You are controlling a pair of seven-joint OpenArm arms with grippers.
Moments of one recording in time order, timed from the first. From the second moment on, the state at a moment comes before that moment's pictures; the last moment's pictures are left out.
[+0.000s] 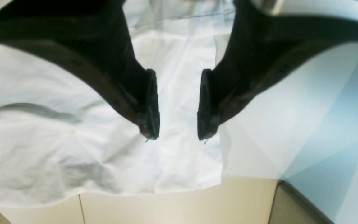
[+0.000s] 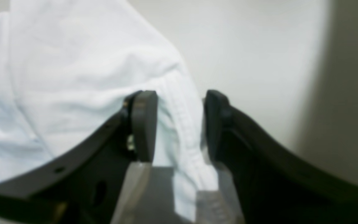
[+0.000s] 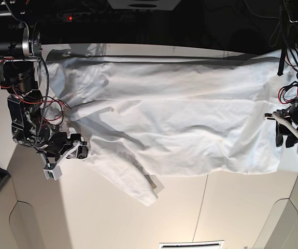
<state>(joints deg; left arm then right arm) 10.2 -22.0 -22.6 92.5 -15.9 -19.2 28.1 24.1 11.3 -0.2 41.3 20.8 24.7 -29.1</state>
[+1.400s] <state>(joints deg) -24.4 -29.1 -22.9 28.0 -17.3 -19.0 6.9 22.2 10.2 -0.1 40.9 17.6 25.1 -24.9</state>
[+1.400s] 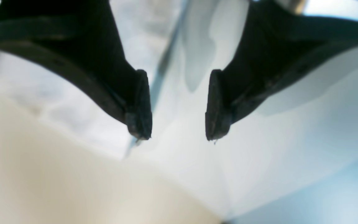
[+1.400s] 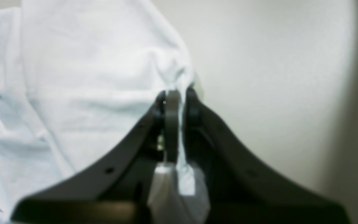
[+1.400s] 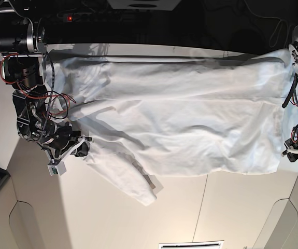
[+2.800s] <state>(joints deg) -25.7 -22.1 -29.7 24.5 -28.9 -19.0 11.8 22.2 10.3 -0.1 40.9 17.9 25.3 -25.0</state>
